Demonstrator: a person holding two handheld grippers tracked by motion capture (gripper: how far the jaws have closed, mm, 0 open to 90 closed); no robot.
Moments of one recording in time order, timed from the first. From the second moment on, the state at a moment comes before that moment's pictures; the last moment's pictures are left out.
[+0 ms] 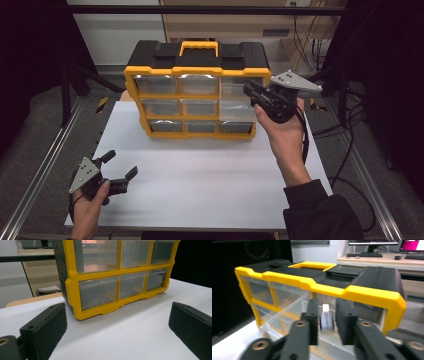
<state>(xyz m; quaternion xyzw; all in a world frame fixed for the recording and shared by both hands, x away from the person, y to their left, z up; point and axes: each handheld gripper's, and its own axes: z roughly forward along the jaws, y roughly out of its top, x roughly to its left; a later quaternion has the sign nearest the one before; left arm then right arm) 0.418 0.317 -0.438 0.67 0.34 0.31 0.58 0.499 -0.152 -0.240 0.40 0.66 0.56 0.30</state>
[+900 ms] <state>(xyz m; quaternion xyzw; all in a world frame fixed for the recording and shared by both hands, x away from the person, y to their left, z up) 0.420 0.316 -0.441 0.68 0.35 0.30 0.57 0.469 -0.140 -0.242 0.36 0.64 0.59 0.34</state>
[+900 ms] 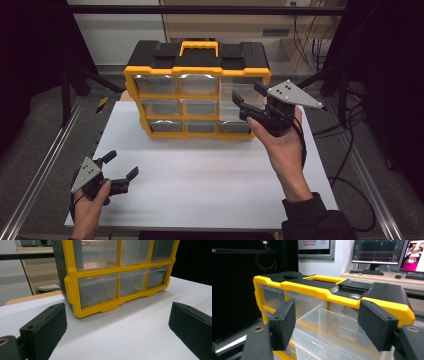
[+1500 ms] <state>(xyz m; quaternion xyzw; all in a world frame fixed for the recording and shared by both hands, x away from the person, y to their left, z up) 0.419 0.322 -0.442 0.66 0.37 0.31 0.57 0.441 -0.146 -0.265 0.35 0.63 0.60 0.34</state>
